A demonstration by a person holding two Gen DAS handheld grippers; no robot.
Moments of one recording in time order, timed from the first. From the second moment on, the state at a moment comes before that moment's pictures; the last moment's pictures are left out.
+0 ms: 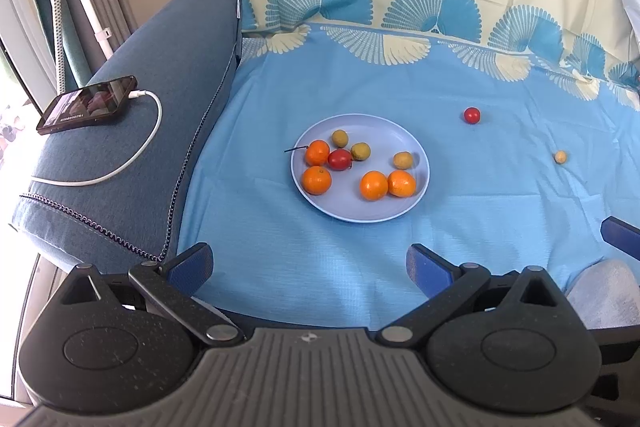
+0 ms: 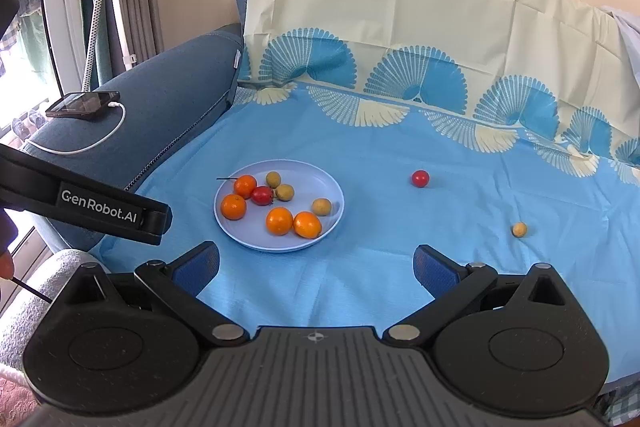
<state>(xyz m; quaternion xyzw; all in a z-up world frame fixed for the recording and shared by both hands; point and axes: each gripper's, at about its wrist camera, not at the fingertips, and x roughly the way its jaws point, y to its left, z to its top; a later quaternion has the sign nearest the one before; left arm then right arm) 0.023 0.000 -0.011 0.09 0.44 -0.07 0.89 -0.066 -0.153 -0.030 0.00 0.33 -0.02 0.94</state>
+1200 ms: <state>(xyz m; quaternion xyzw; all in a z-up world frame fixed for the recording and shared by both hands) 0.064 -0.040 -0.041 0.12 0.48 -0.09 0.86 -0.038 -0.198 -0.058 0.05 0.36 -0.05 0.93</state>
